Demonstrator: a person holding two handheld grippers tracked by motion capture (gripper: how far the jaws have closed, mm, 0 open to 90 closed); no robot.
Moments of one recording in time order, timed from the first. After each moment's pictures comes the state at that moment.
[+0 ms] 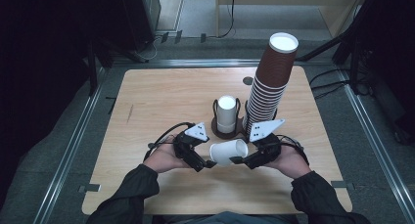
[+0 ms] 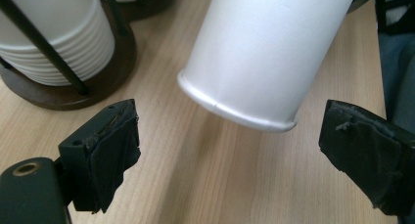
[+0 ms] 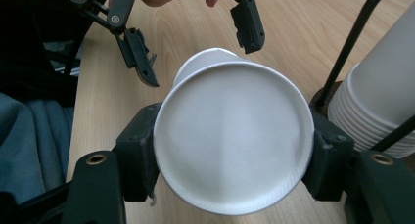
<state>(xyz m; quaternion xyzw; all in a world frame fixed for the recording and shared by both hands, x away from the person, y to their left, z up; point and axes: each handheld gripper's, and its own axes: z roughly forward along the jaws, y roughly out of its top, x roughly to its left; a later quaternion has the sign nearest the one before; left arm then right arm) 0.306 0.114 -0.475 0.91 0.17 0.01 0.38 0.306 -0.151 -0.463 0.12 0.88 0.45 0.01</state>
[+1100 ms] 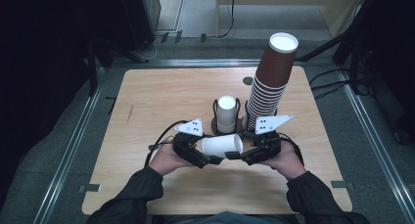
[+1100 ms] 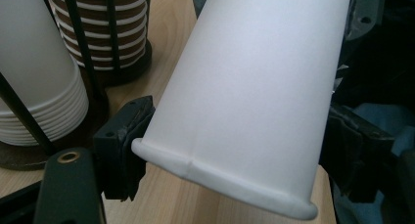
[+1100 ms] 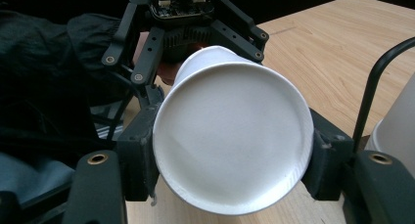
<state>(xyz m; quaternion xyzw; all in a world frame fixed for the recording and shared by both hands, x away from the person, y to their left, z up) 0.301 0.113 -0.465 0.86 0.17 -0.03 0.49 0.307 -0.150 -0.452 0.14 0.82 0.55 -0.06</state>
